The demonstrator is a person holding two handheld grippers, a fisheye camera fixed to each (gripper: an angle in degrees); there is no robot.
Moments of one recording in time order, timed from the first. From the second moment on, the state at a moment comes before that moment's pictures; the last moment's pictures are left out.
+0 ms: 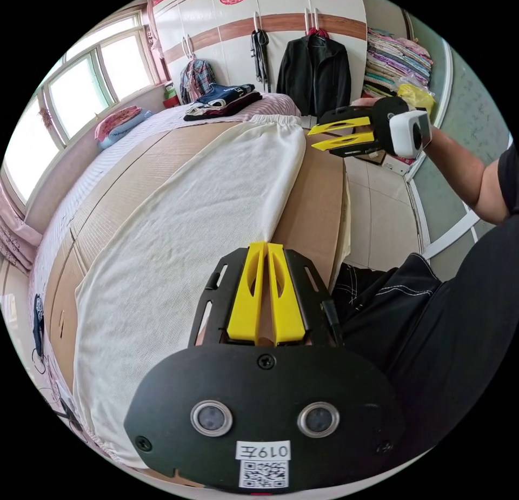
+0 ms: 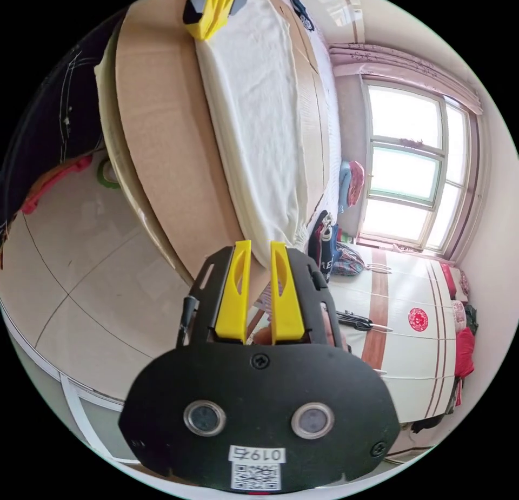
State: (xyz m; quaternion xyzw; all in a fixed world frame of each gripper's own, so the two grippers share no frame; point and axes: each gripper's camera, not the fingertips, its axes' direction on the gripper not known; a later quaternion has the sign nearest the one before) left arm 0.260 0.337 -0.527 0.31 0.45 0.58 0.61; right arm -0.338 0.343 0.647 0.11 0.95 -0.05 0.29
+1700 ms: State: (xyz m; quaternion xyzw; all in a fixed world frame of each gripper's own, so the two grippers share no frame) left arm 0.267 0.321 -0.529 0.30 0.45 0.59 0.60; right arm -0.256 0.316 0.687 0.11 0.96 -0.04 0.27
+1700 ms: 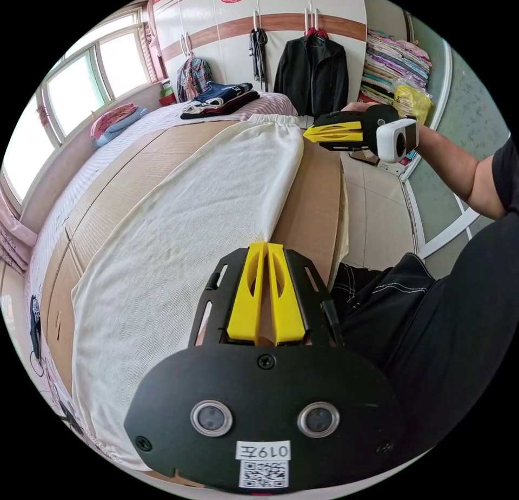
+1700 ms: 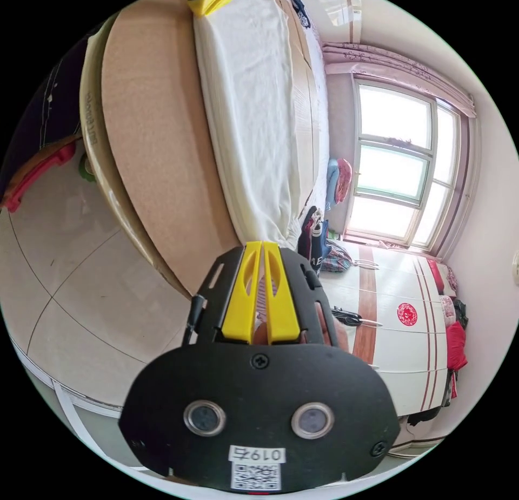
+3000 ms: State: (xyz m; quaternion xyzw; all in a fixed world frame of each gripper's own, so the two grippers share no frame) left arm 0.221 0.319 -0.512 0.30 0.47 0.58 0.59; right arm -0.279 0.260 0.664 -0.04 0.98 0.01 0.21
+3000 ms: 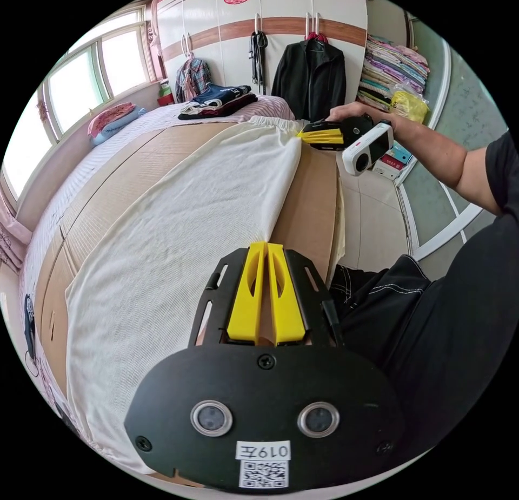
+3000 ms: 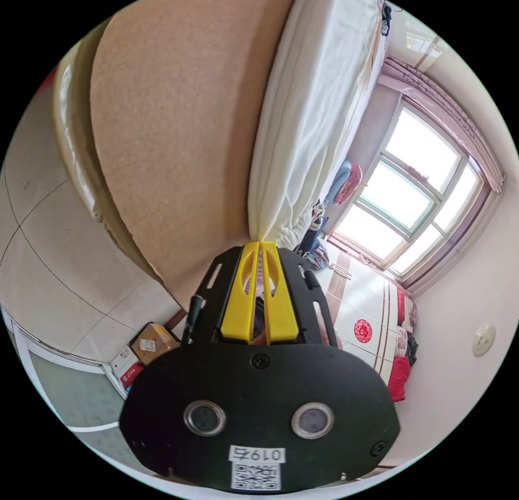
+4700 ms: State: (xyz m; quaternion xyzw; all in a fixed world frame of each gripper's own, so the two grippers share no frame) left arm -0.018 0.355 -0.399 0.35 0.32 0.50 0.73; right arm -0.630 0.186 0.719 0.22 0.79 -0.39 0.42
